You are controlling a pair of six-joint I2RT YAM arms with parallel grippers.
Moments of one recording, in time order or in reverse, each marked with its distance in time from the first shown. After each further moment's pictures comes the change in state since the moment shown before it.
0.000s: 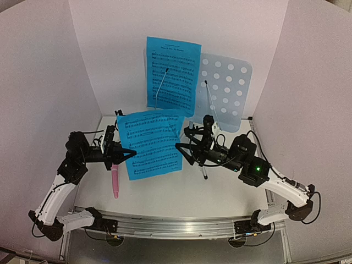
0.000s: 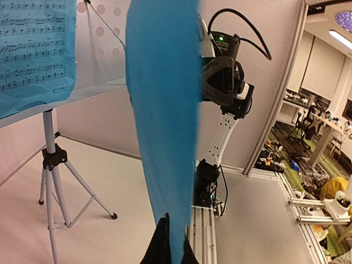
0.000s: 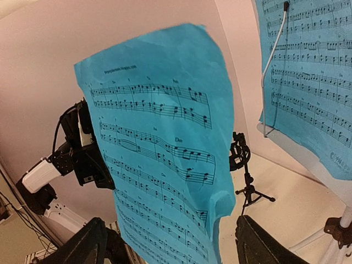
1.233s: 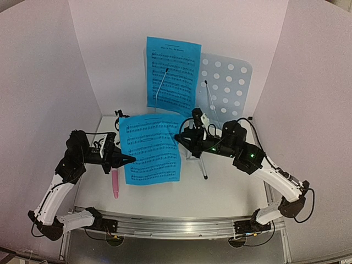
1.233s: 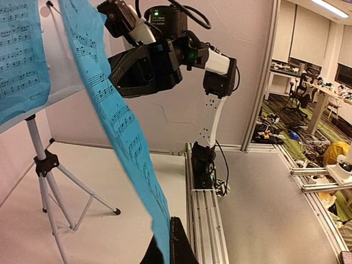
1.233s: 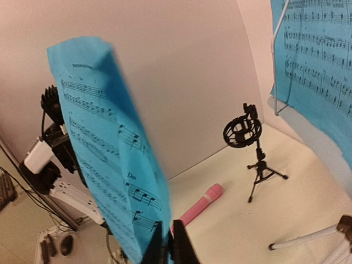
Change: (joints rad) left arm -0.009 0.008 0.056 -0.163 0.077 0.237; right arm -0.133 0.139 0.171 -0.174 -0.259 0.029
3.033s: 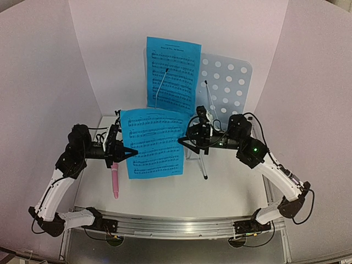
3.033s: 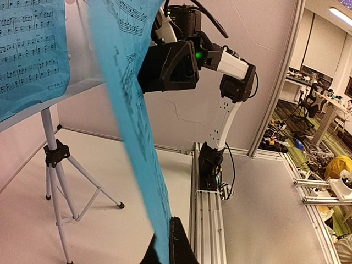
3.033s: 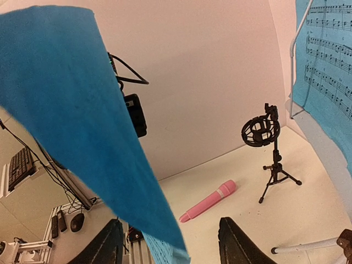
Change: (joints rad) left arm 0.000 0.075 0.105 -0.086 -0.059 -0.030; right arm -0.117 -0.002 -0.003 -0.003 -0.278 -0.063
